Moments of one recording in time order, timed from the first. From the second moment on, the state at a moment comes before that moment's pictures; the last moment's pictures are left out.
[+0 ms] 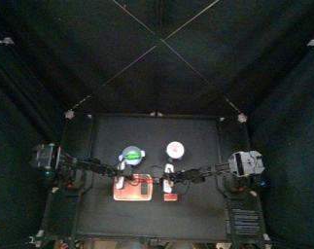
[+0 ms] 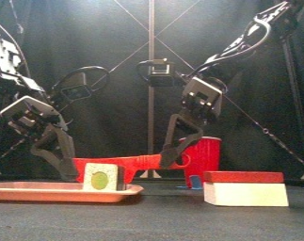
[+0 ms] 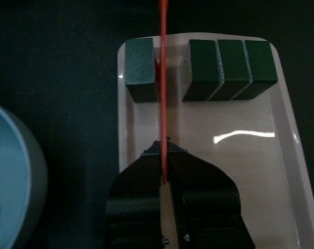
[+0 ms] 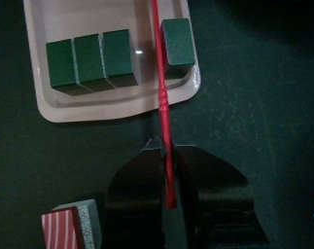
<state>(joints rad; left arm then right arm) 0.07 -0.06 1.08 0.42 -0.27 -0.37 0.02 0.14 0.58 -0.38 0.15 0.52</state>
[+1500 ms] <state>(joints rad) -0.07 -0.15 1.09 0.44 -0.27 -0.37 0.11 0.06 0.62 -0.39 0.14 0.52</state>
